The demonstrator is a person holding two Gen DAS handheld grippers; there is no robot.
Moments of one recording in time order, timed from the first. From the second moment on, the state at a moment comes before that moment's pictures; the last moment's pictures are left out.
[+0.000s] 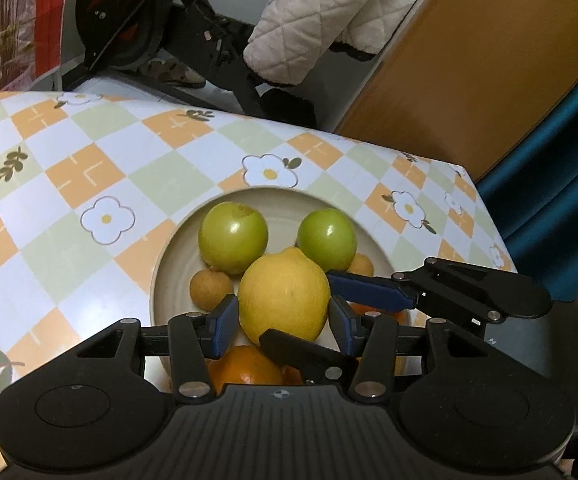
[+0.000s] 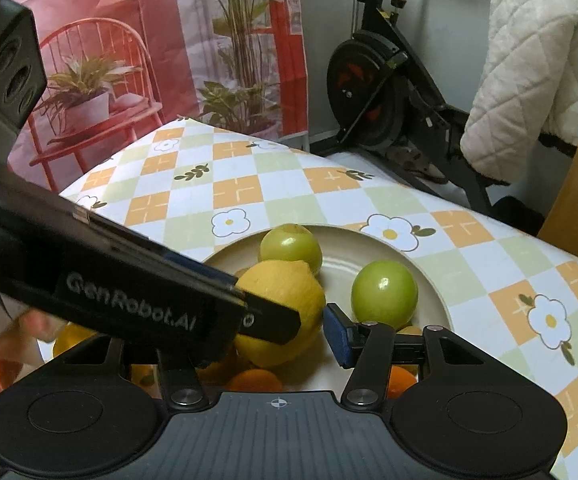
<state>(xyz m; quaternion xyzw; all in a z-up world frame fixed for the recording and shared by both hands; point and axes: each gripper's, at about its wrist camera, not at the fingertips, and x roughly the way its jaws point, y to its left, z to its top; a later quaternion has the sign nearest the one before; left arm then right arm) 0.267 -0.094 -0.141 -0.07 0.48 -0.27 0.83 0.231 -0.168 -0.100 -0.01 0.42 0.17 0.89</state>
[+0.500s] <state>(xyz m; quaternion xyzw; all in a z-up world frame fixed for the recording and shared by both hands) 0.264 -0.085 -0.136 -0.07 0.47 -0.26 0.84 0.233 -0.164 -0.099 -0.02 0.41 0.16 0.90</state>
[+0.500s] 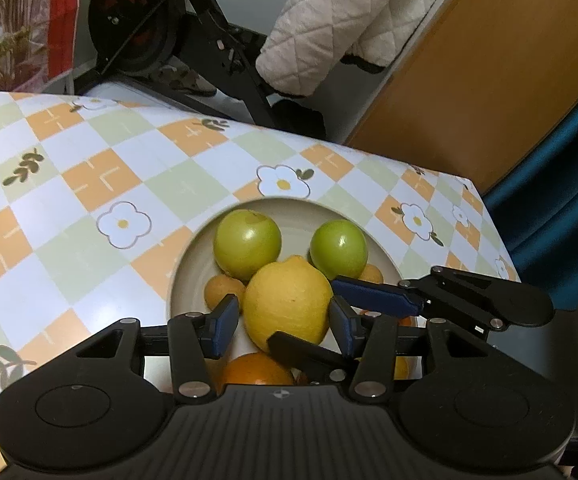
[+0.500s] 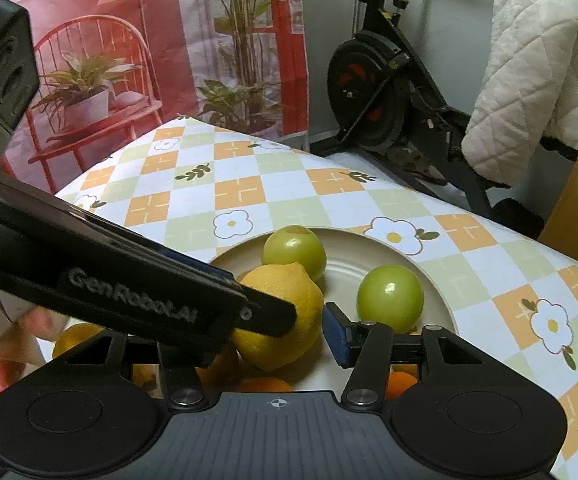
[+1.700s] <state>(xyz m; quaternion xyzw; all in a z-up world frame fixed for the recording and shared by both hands) 0.191 0.024 -0.114 -0.04 0.45 -0.24 0.86 0.149 -0.102 -0.076 -0.02 0.41 0.18 0.89</state>
